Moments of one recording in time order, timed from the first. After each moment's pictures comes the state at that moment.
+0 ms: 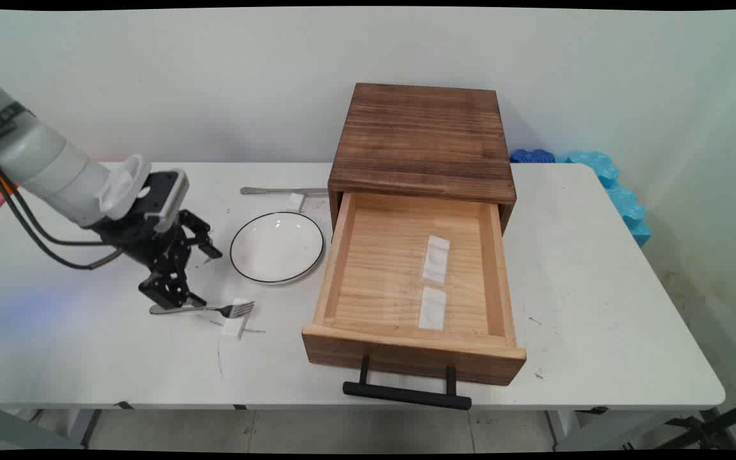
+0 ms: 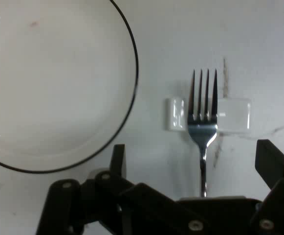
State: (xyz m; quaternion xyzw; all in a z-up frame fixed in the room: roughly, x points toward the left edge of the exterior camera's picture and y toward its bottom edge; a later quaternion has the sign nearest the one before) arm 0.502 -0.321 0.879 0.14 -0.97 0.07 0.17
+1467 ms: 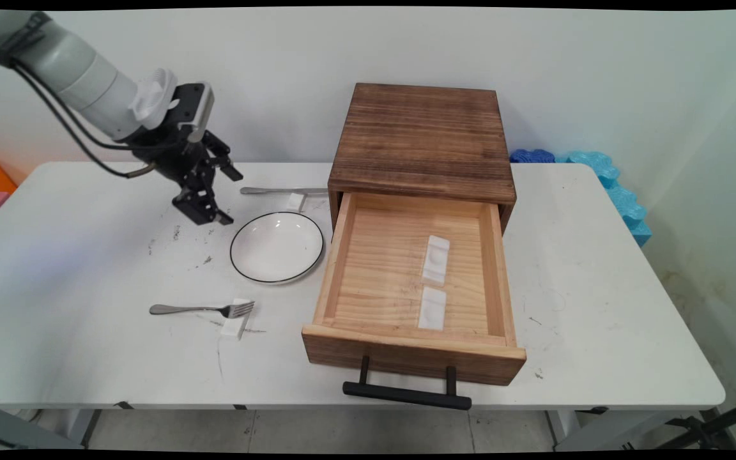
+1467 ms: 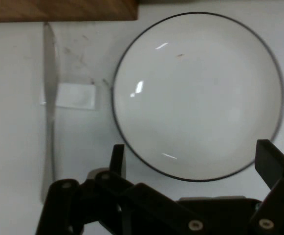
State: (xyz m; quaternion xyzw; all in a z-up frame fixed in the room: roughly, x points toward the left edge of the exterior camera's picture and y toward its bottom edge) arm 0.505 -0.415 0.940 0.14 -0.97 0.14 0.16
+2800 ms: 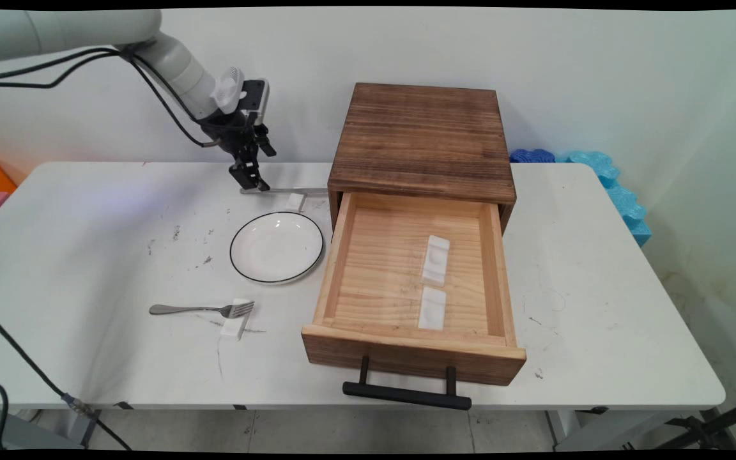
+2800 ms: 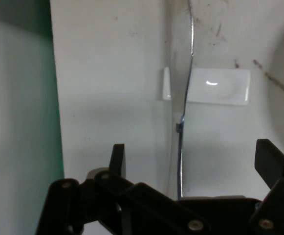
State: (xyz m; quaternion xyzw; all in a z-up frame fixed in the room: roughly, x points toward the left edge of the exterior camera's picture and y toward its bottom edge) arm 0.525 -0.576 0.872 0.13 -0.97 0.15 0.12
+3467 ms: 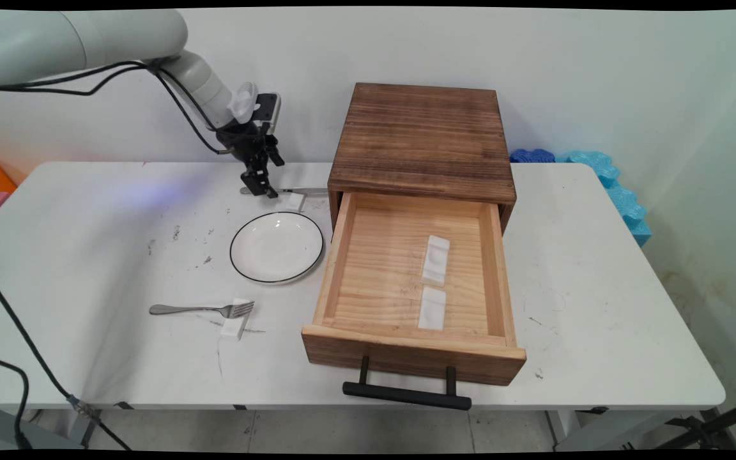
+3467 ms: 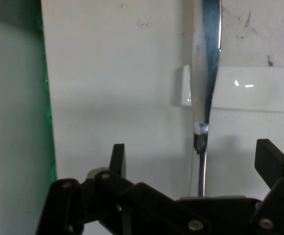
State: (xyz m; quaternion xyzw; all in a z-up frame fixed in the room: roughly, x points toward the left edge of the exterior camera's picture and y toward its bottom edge) arm 0.529 -0.612 0.834 0.13 -0.98 0.12 0.12
